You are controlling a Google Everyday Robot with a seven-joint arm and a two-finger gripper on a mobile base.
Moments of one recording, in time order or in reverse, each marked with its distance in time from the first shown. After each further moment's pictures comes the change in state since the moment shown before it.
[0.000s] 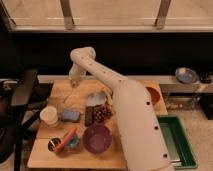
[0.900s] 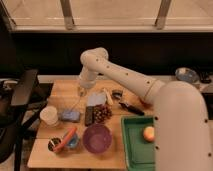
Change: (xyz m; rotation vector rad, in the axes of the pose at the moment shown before) arm -0.103 0.073 -0.074 -0.043 -0.044 0.088
